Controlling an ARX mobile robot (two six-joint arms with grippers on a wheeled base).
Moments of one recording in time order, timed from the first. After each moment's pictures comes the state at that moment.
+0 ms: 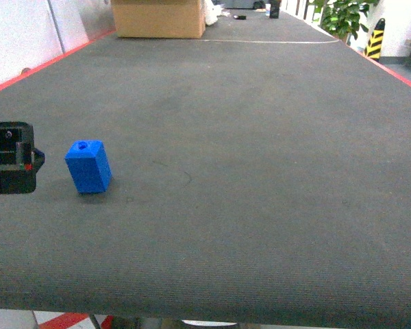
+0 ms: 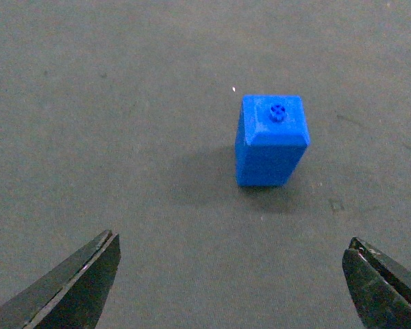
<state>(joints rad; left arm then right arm) -0.07 1.48 0.61 0.39 -0.09 -0.03 0.00 1.23 0.35 0.55 -0.16 -0.08</state>
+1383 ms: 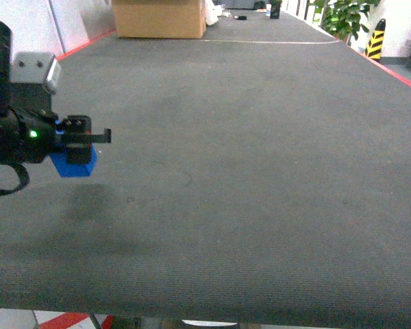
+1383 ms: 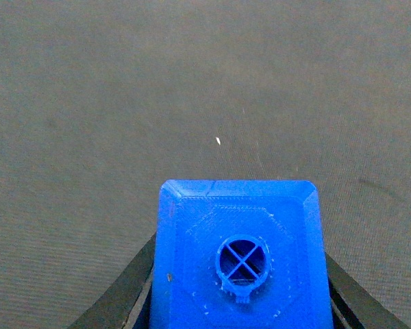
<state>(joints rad) -0.12 1.90 0.98 0.42 -0.16 -0.03 0.00 1.23 0.35 0.55 -0.16 -0.08</state>
